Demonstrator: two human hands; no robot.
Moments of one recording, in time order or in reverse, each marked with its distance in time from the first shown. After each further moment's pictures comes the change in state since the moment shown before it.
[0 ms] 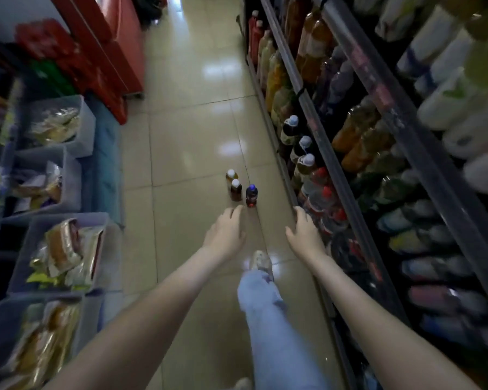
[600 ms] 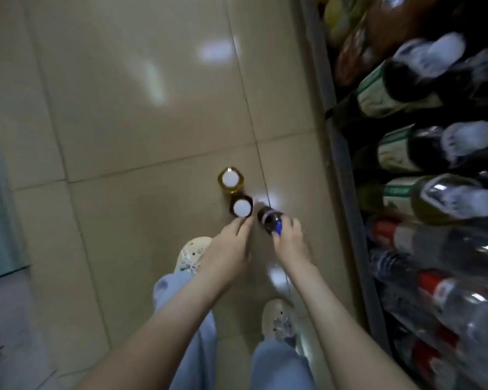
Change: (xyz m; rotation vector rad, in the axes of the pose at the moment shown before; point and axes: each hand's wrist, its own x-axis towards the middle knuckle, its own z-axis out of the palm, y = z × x) left_hand 0.471 -0.220 0.220 -0.035 -0.343 0.068; right_hand 0.494 0.087 0.302 -0.202 -0.175 0.256
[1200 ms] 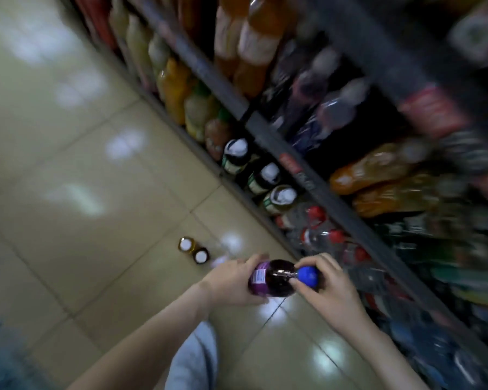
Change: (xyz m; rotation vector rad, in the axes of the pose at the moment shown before) left_hand -0.126 0.190 -0.212 0.256 -0.446 0.665; right_hand -0.336 -0.050 -0.290 0.589 0.477 0.000
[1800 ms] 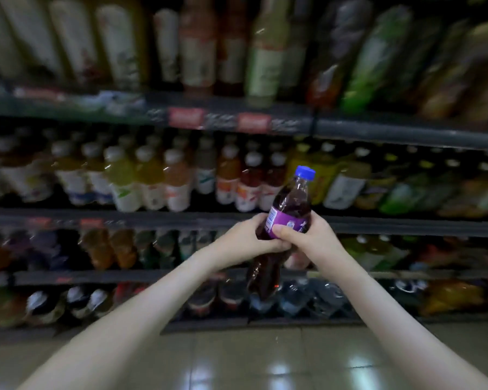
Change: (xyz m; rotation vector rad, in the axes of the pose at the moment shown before) left_hand -0.119 0.621 0.139 0.000 -0.151 0.655; right_hand -0.472 0.078 -0.348 0.641 0.902 0.142
